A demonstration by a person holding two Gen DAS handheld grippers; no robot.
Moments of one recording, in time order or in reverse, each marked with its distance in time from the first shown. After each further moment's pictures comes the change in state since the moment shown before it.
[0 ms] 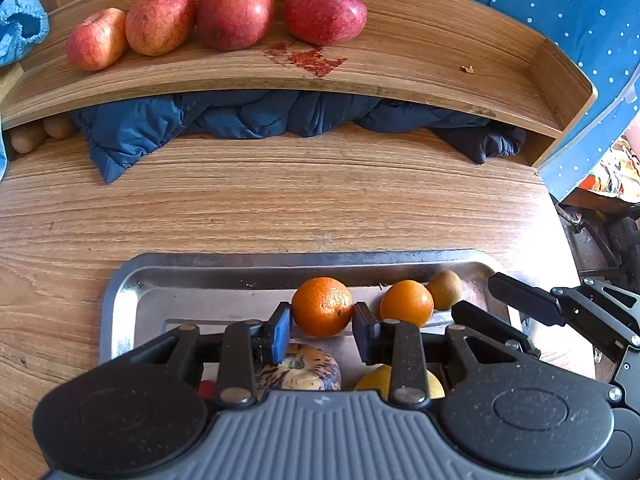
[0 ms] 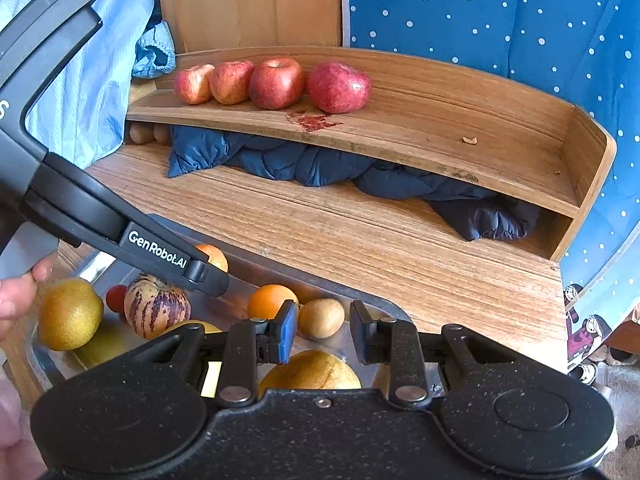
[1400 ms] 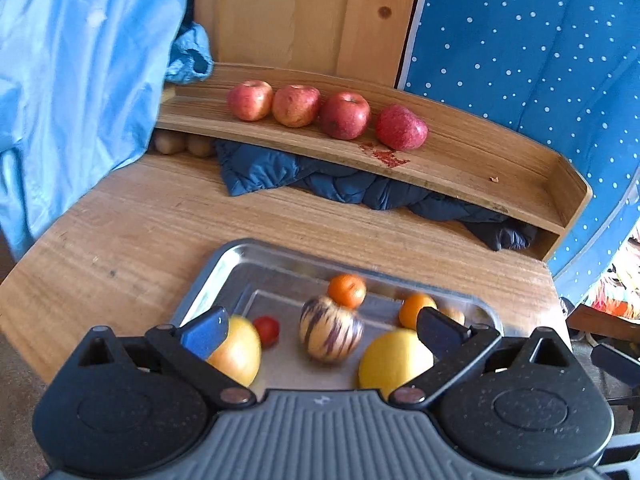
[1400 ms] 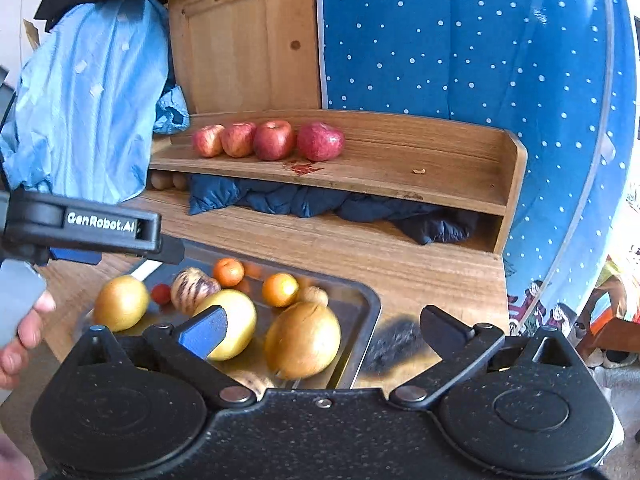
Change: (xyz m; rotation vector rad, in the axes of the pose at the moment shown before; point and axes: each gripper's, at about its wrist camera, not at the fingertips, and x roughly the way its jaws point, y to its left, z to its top) left arm -0.096 -0.017 -0.104 -0.255 -0.382 0.179; right arm -0.100 -0.005 -0.063 0.061 -0.185 -0.013
